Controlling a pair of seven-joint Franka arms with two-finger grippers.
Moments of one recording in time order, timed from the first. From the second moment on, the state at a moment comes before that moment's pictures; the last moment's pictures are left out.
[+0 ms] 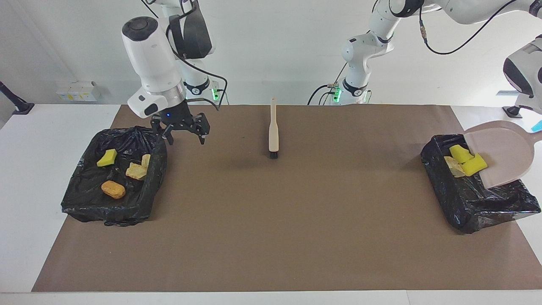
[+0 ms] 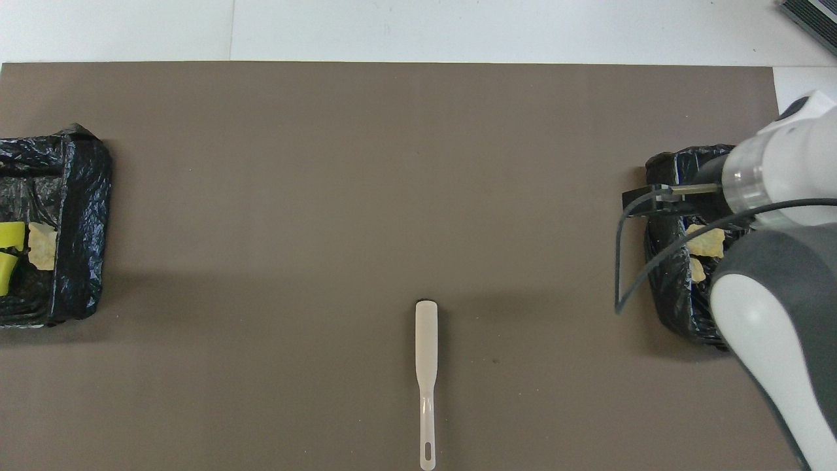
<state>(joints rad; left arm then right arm) 0.27 0.23 0.01 -1.49 1.00 1.85 1.75 0.03 -0.06 0.04 -1.71 0.01 1.71 0.06</state>
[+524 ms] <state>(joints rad) 0.18 0.16 0.01 -1.56 1.15 1.73 1.59 0.03 -0.07 -0.07 -1.72 0.01 1.69 -0.08</state>
